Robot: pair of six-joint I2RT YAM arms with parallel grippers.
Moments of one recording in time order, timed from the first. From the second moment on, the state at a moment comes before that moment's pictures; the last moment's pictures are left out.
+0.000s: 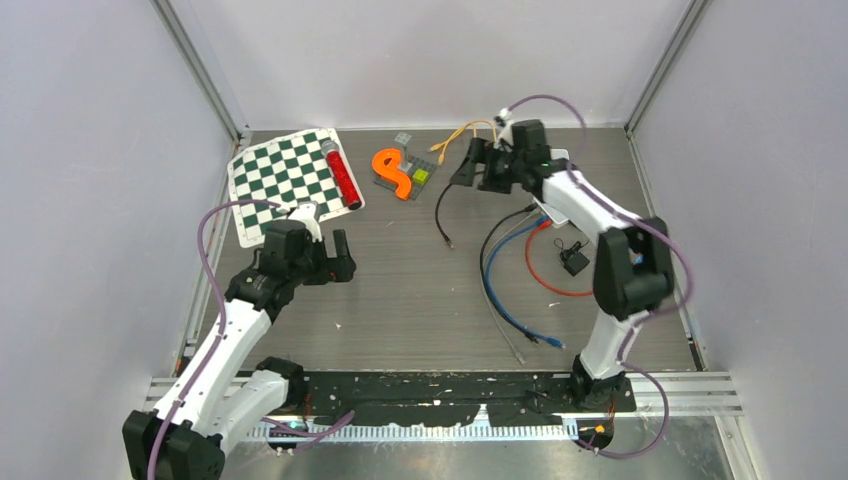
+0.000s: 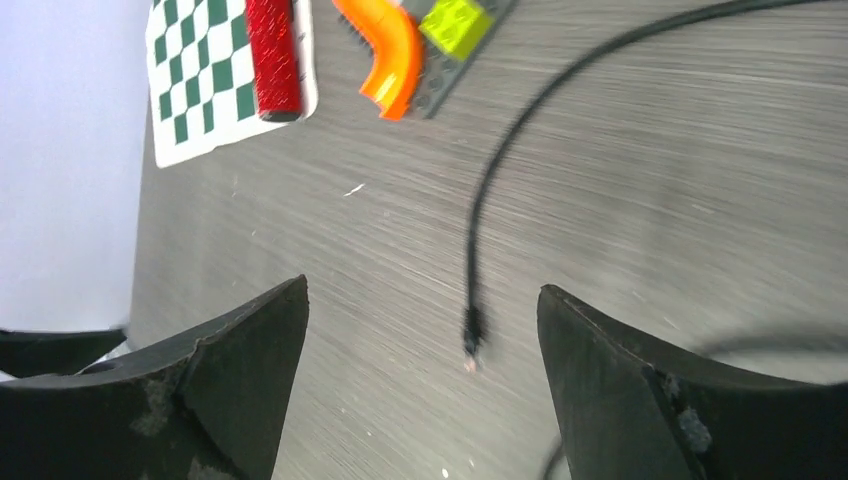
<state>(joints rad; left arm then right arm) -0.28 0.87 0.72 -0.57 0.03 -0.32 0.32 1.90 1.47 -0.24 -0.48 0.47</state>
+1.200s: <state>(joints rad) -0.29 0.92 0.72 -0.54 0.10 -0.32 0.42 1.75 1.06 -0.41 0.05 0.42</state>
